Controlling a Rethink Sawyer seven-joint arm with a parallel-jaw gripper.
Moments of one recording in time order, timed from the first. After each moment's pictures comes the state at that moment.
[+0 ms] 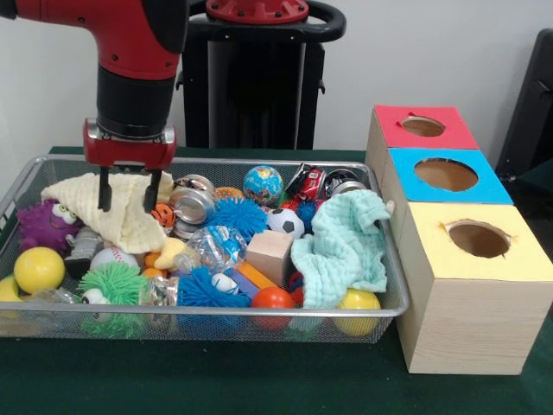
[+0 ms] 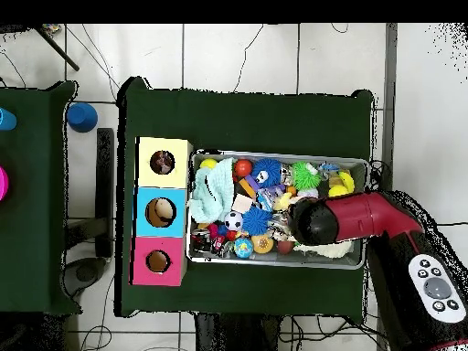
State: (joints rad) arm -0.75 -0.65 0.45 1.65 -0.86 0.69 1.70
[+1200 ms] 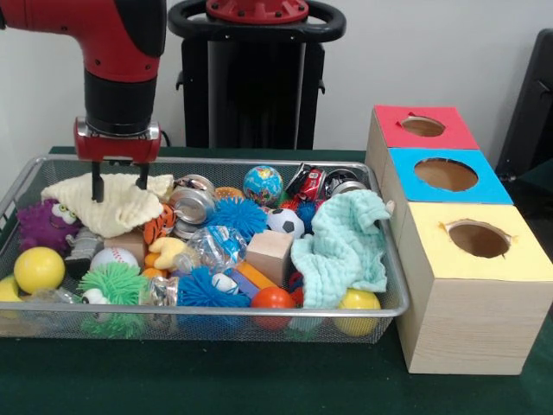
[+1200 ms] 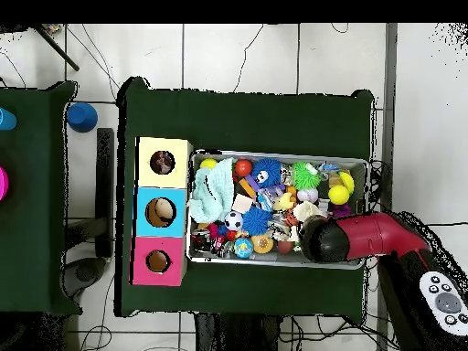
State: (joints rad) arm -0.83 -0.62 0.44 1.72 -0.89 0.65 1.70
